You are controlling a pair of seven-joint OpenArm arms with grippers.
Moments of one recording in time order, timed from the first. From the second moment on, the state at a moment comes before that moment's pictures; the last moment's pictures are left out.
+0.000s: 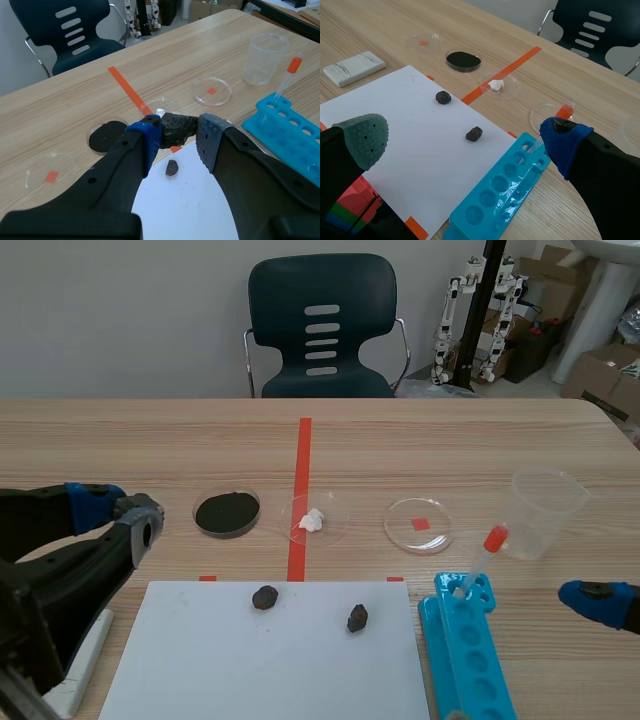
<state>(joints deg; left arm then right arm) 56.4 -30.7 -1.7 130.4 -11.0 -12.0 -10.5 -66.9 18.4 11.8 116.1 -11.3 26.6 39.9</state>
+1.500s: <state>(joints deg) 55.3 -30.7 -1.7 123.0 -11.5 -12.0 -14.7 -66.9 18.4 11.8 116.1 -11.3 26.6 39.9</state>
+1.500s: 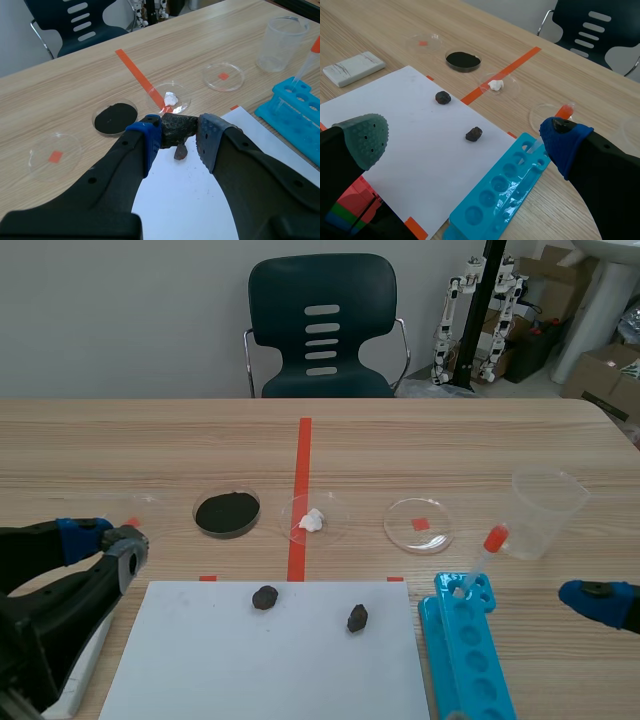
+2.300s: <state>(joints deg) 38.4 -30.4 -1.6 114.0 -20.7 -12.4 29.4 -66.9 18.4 11.8 116.1 -11.3 26.6 39.9</state>
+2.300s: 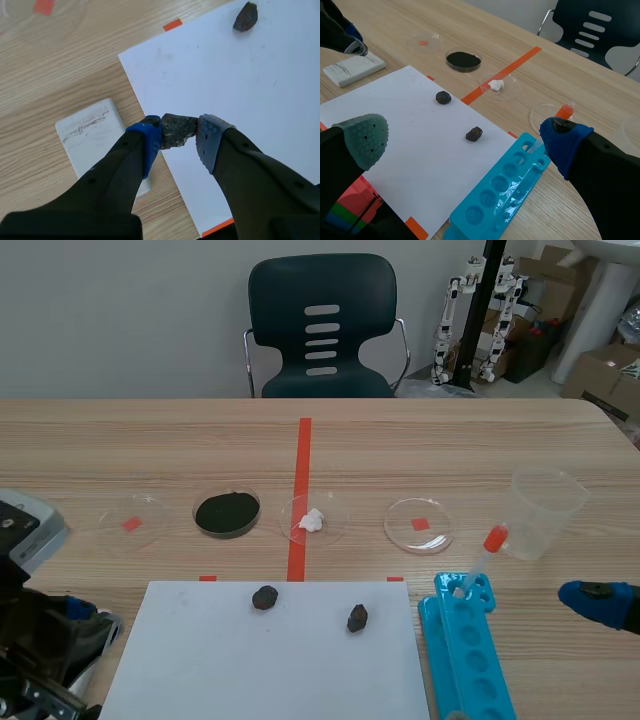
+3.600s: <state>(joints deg) 6.2 -30.4 -1.4 84.8 -35.1 -5.1 62.3 -66.9 18.4 11.8 116.1 -11.3 26.6 39.9</state>
